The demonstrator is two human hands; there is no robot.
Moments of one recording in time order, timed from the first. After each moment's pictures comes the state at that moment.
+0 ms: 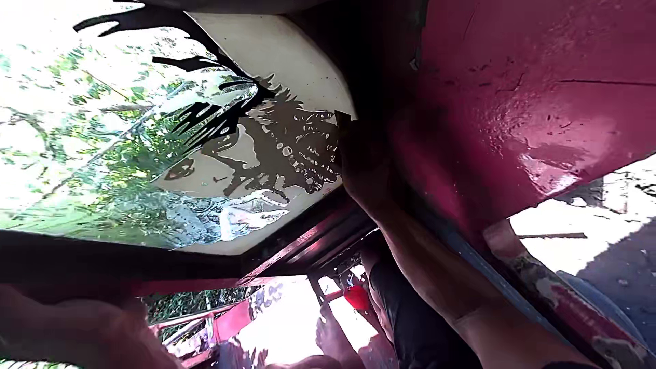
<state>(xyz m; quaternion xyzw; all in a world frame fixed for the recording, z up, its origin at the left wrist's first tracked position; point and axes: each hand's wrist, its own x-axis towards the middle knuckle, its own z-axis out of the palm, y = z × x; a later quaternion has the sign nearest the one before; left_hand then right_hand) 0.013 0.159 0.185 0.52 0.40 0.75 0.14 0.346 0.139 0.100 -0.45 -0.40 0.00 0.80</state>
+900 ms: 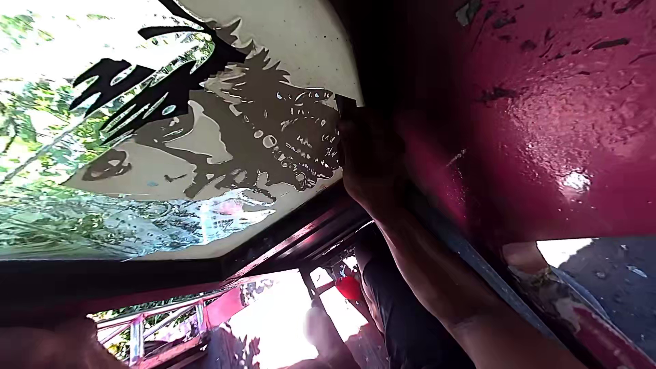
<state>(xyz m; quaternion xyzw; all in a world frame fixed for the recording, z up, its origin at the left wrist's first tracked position) -0.007 0.174 0.172 0.43 0.45 0.76 0.19 0.348 0.152 0.087 -0.34 -0.41 0.01 0.84</state>
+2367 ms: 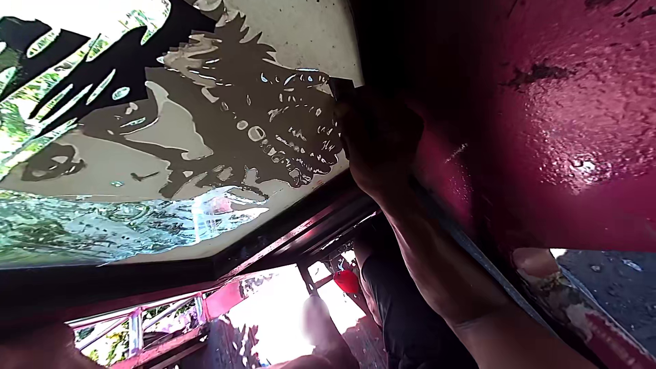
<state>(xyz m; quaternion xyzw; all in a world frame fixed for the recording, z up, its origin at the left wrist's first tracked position) -0.013 0.173 0.172 0.40 0.51 0.74 0.16 0.365 0.144 0.099 -0.35 -0.46 0.01 0.82</state>
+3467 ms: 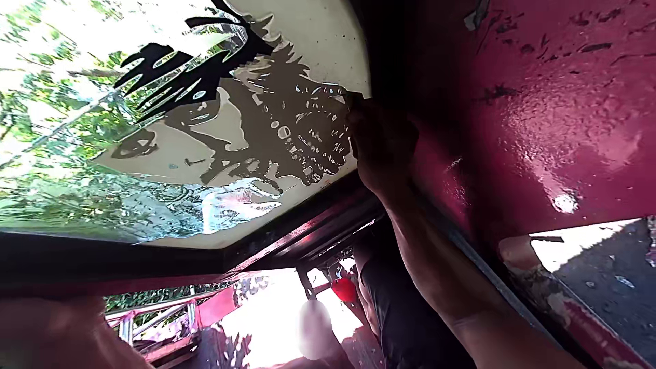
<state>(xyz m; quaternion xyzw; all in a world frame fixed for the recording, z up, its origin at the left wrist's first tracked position) 0.008 0.172 0.173 0.42 0.49 0.75 0.16 0.365 0.142 0.096 -0.38 -0.47 -0.01 0.79</state>
